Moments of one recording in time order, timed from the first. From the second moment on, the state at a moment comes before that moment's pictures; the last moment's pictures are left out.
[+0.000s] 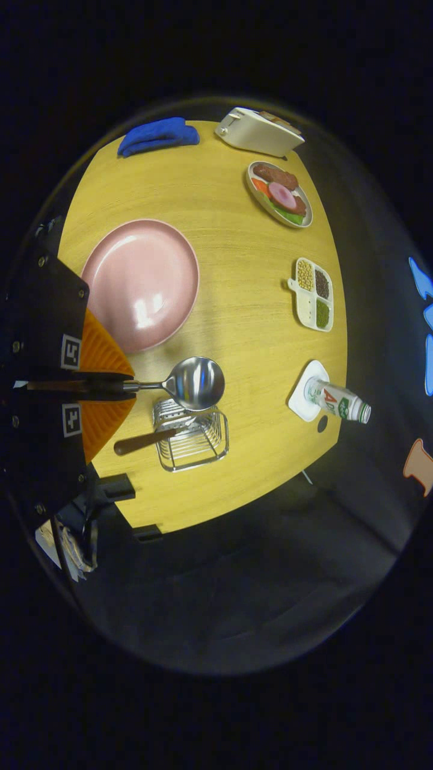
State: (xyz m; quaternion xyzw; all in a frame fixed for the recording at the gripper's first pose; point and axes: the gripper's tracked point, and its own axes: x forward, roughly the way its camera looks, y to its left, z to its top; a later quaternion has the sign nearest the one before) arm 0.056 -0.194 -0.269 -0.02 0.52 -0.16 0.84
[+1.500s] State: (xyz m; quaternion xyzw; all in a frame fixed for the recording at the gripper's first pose) arm 0.077 -0.275 -0.316 -0.04 0.65 -0.09 0.75
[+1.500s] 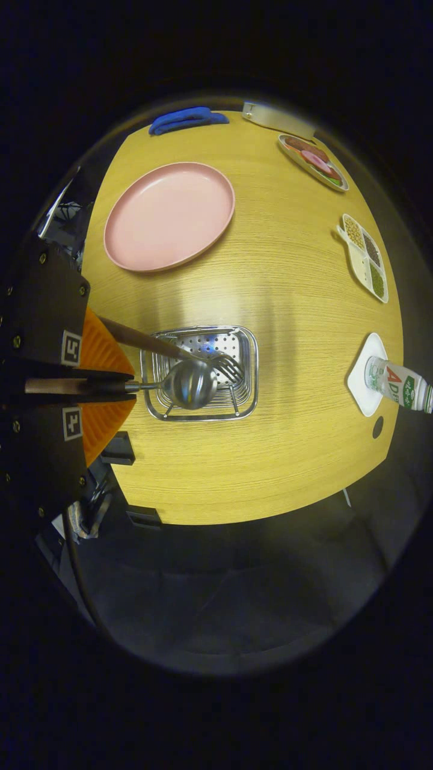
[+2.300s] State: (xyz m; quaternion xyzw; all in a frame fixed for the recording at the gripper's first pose) arm 0.110 -0.253 -0.253 0.01 0.49 -0.13 0.86
